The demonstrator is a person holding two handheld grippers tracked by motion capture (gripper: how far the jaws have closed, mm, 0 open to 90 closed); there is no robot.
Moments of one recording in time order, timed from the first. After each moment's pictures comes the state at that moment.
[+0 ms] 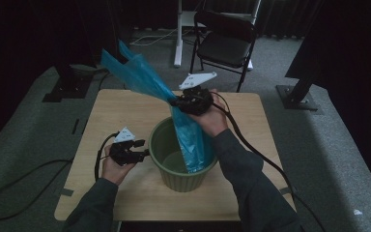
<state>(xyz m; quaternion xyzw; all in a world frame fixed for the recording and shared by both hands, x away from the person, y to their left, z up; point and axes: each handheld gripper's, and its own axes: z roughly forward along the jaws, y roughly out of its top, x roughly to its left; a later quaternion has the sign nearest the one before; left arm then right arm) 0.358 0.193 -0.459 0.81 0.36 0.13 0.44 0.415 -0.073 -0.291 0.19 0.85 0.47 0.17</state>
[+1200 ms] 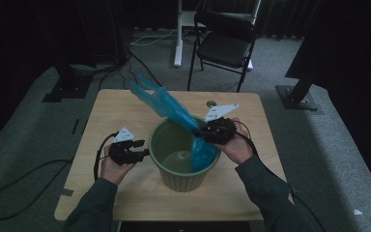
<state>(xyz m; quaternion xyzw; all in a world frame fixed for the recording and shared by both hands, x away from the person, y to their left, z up) 0.356 0.193 -0.457 0.81 0.36 0.13 0.44 0.376 -0.140 -0.355 0.20 0.88 0.42 0.12</state>
